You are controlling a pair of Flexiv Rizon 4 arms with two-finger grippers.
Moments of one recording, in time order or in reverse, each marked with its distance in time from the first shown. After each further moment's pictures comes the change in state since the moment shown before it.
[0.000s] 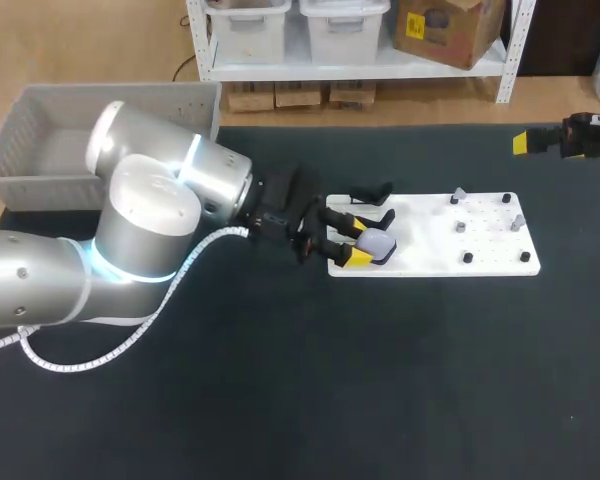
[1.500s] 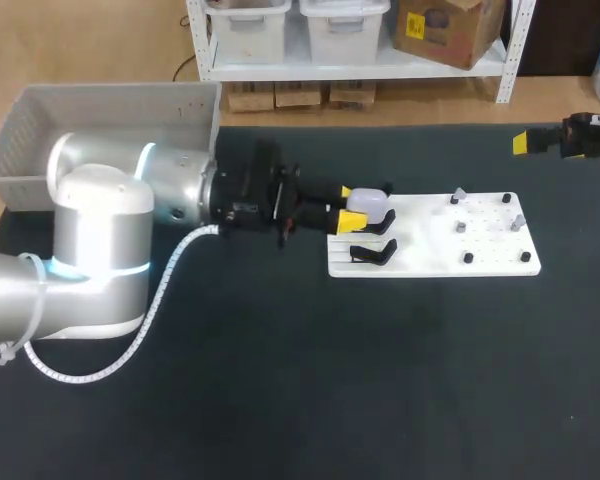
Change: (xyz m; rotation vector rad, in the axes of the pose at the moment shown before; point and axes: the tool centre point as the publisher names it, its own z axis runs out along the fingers) left arm -0.083 -0.031 -0.047 -0.008 -0.363 0.050; right arm 0.000 0.000 0.000 0.000 0.000 0.000
